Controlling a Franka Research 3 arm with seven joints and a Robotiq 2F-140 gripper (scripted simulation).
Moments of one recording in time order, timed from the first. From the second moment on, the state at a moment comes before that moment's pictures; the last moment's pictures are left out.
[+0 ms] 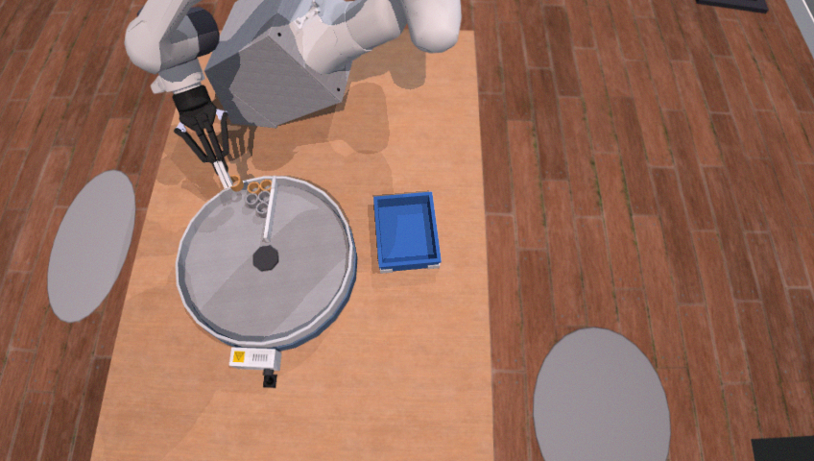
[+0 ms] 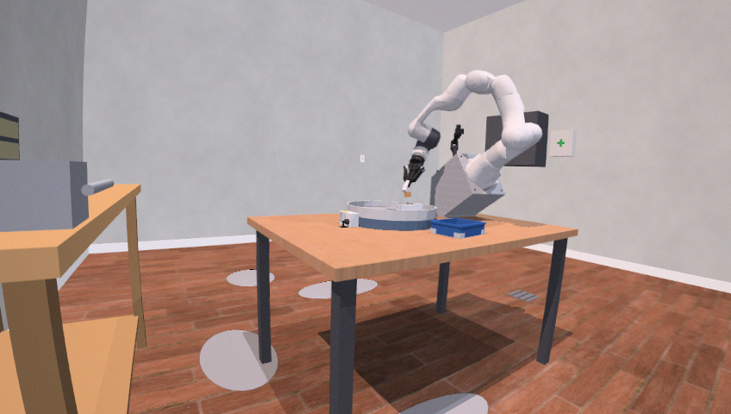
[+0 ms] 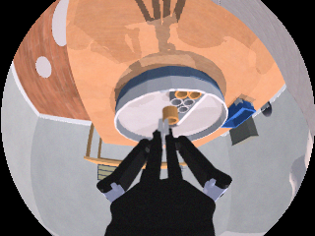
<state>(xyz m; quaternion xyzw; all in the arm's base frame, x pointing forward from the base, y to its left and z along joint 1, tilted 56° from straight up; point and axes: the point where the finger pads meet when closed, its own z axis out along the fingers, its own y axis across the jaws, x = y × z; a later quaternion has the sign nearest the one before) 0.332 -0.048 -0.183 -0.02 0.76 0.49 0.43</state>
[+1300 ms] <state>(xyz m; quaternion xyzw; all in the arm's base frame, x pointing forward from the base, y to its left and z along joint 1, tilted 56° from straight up) 0.347 0.045 -0.045 -0.08 0.73 0.52 0.44</state>
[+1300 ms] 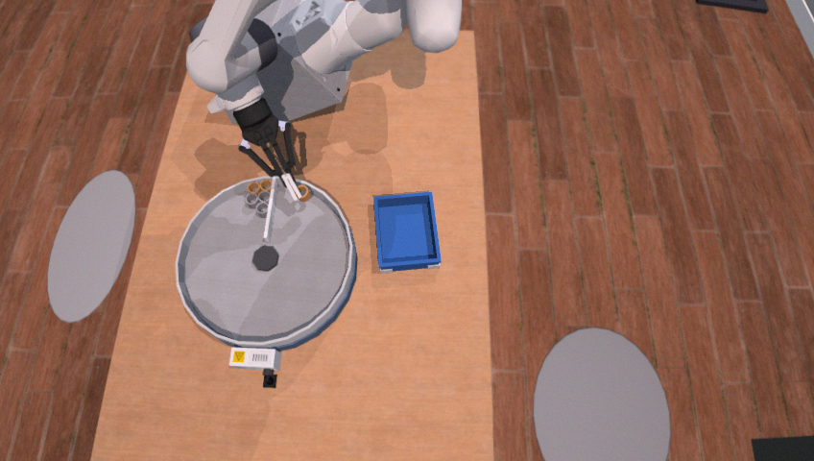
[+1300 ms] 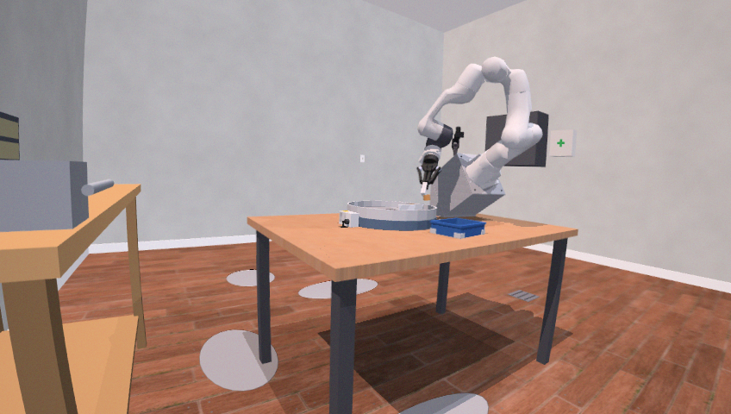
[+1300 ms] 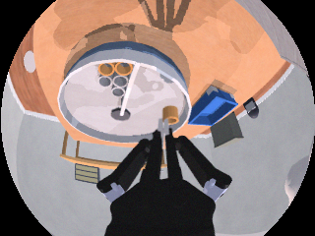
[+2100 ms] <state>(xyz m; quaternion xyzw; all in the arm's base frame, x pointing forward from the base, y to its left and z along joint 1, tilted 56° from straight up) 0.373 0.163 0.134 -0.19 0.69 0.51 0.48</state>
